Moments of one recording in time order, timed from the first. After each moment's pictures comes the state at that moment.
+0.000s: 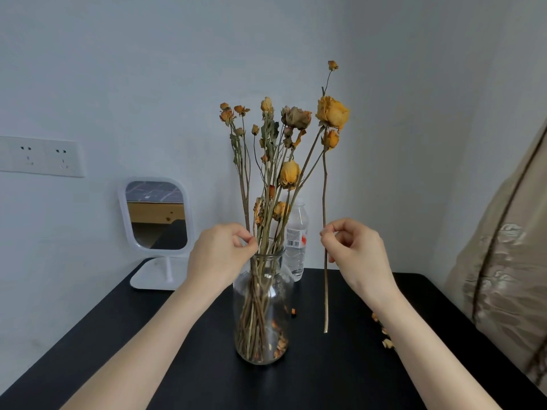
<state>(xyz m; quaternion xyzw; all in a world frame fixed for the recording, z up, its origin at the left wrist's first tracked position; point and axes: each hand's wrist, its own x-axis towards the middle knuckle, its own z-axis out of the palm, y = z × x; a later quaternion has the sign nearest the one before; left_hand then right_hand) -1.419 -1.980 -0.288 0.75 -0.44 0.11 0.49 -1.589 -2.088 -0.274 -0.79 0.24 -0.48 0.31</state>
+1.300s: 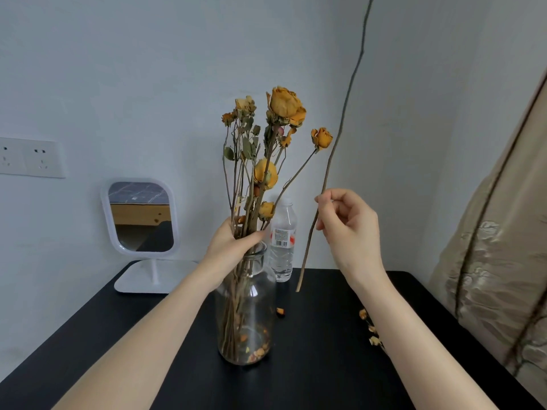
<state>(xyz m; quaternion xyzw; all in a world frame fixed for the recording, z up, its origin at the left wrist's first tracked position) -1.407 -2.029 -0.300 0.63 -0.41 -0.16 0.64 -1.588 -2.077 -0.247 -0.71 0.15 -0.58 0.37</state>
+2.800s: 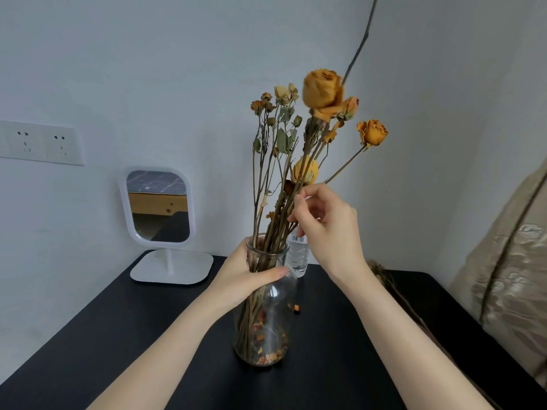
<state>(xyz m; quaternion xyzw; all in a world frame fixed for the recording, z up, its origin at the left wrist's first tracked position) -1.407 -1.999 -0.339 0.64 -0.47 -0.20 0.57 -1.541 -2.066 -0.255 -0.78 0.12 -0.52 0.32</state>
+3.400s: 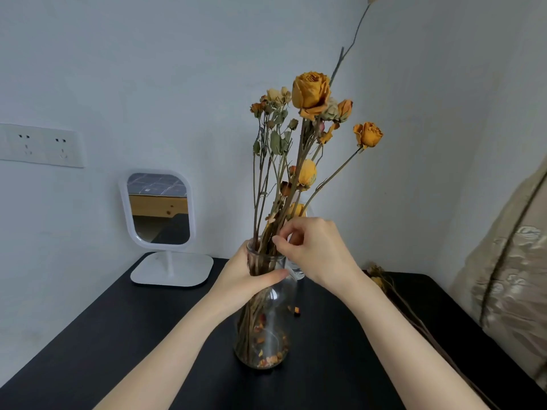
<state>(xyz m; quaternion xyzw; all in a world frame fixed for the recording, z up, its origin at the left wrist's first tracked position) -1.409 -1.999 -0.341 0.63 -0.48 -0.19 0.57 -1.538 -2.069 -0.269 -0.89 0.21 -0.36 0.19</state>
